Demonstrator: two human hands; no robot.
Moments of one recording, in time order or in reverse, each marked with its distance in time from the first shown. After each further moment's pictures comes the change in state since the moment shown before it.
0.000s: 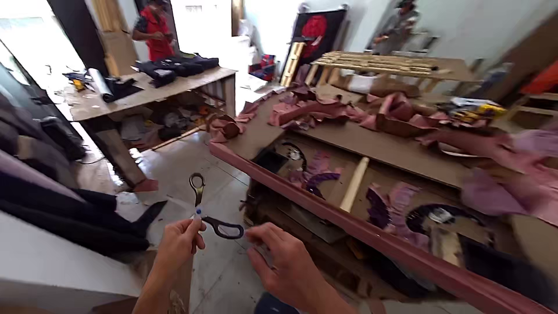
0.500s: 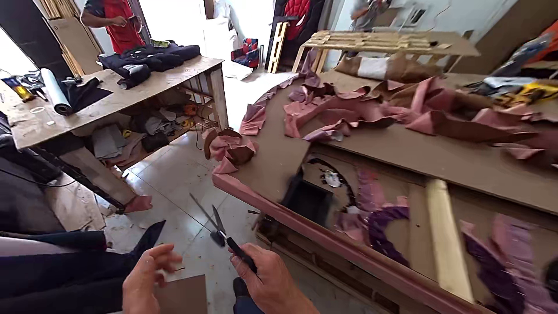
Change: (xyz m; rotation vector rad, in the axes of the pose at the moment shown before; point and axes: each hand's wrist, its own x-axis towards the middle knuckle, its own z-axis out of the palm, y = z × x) left_hand 0.206 -0.019 -0.088 0.111 0.097 0.319; right_hand 0.189 0.116 0.156 0.356 -0.037 0.305
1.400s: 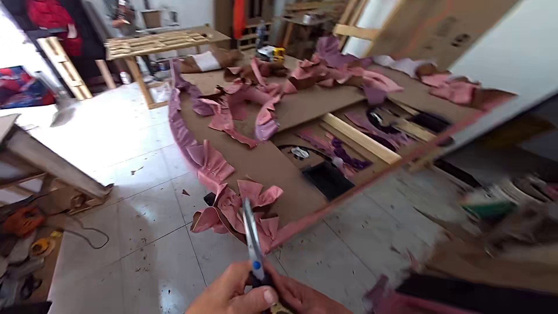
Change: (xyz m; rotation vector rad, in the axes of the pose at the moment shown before) left_hand 0.462 -0.068 0.060 -0.754 -2.100 0.258; right_hand 0.278 0.006 0.164 1.154 0.406 0.093
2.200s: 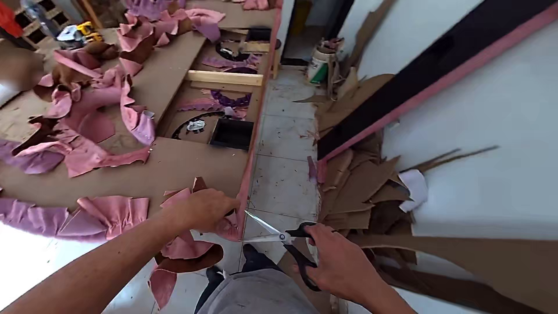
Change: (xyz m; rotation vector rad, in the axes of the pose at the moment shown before) left_hand 0.218 -0.036 -0.079 1.297 -1.394 -0.154; right_hand -0.041 0.055 0.060 -1.270 1.777 0.732
